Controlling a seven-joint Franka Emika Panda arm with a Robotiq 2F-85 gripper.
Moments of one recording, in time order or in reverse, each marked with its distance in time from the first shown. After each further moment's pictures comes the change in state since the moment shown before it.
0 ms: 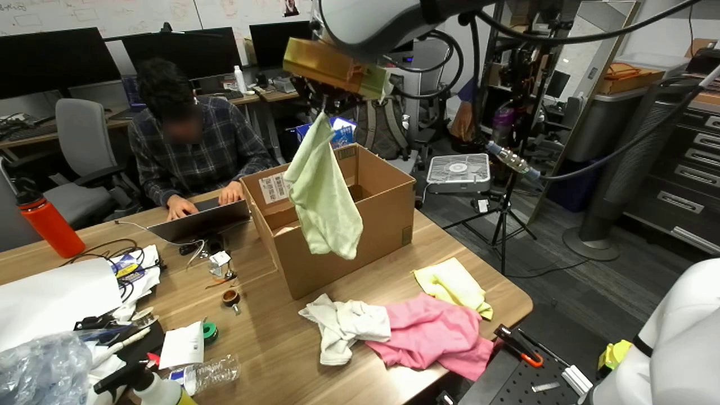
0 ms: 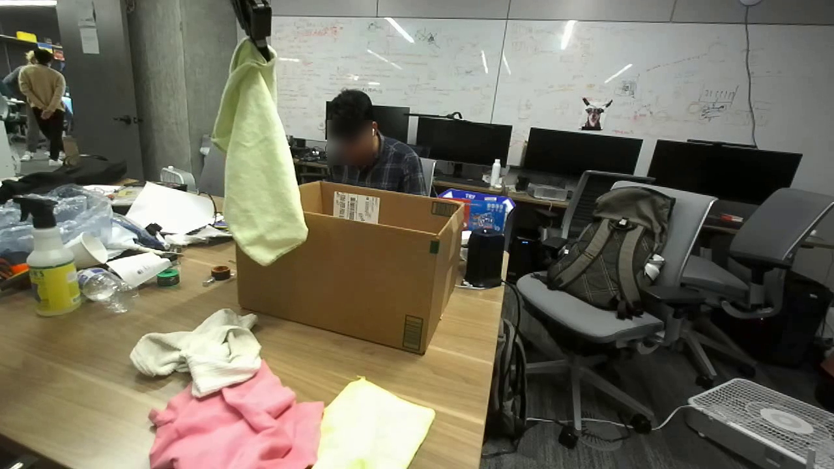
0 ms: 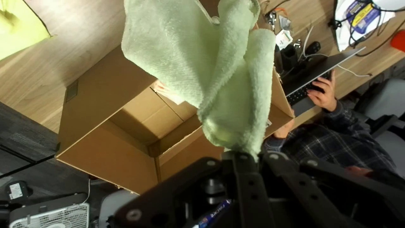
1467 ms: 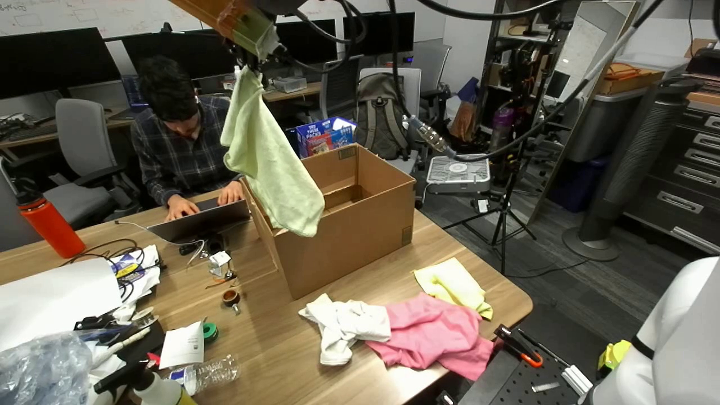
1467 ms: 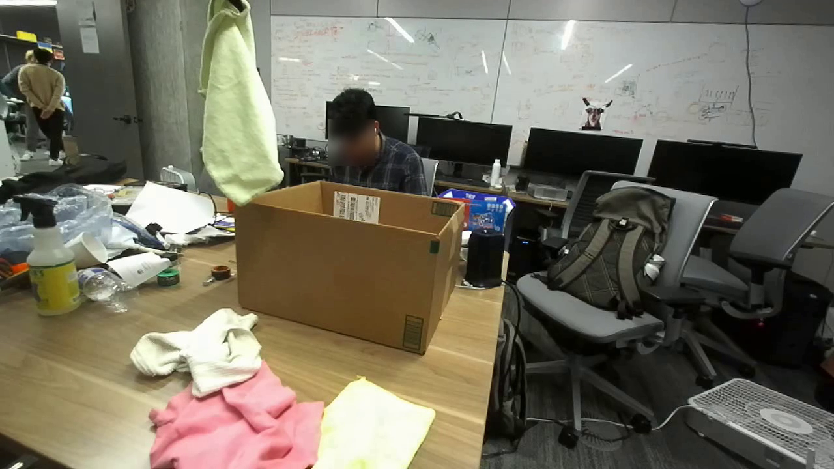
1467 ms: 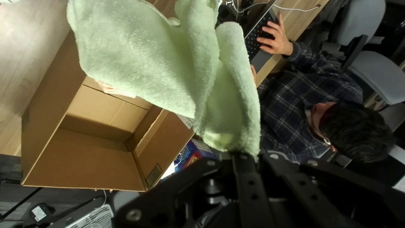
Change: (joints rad) arm 0.041 0.247 0.132 0.436 -0.225 -0.111 0.529
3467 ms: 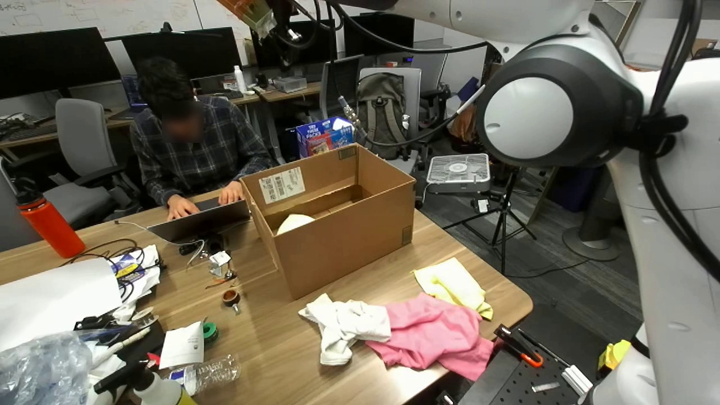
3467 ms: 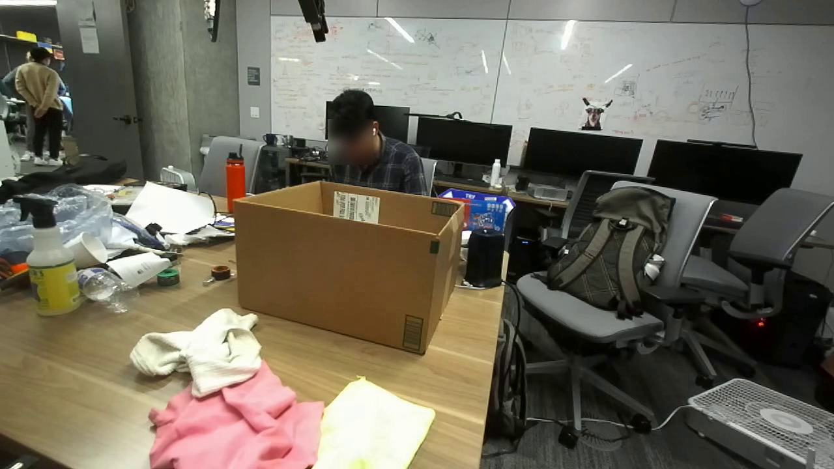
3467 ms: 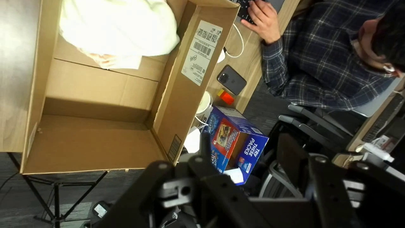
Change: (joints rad) arm 0.025 0.526 -0.193 0.785 0.050 -0.316 0.013
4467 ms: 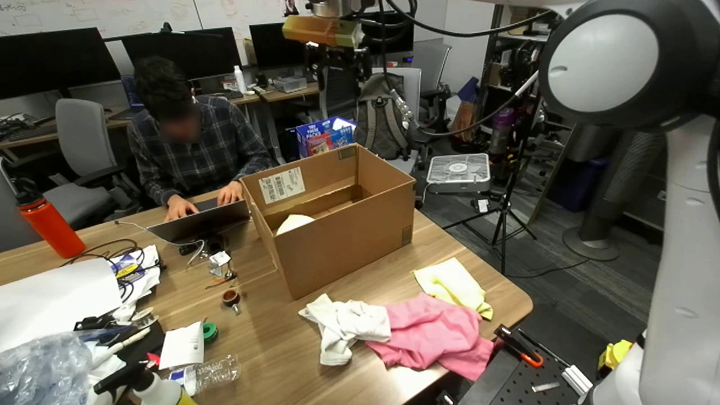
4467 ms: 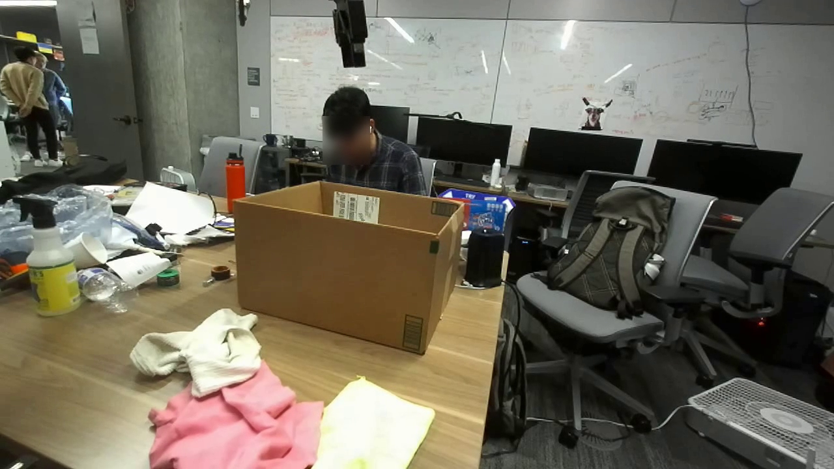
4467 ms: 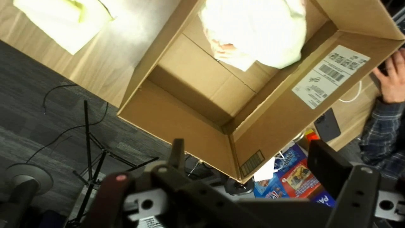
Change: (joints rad) arm -0.179 -0.192 0.024 -0.353 0.083 -0.163 -0.464
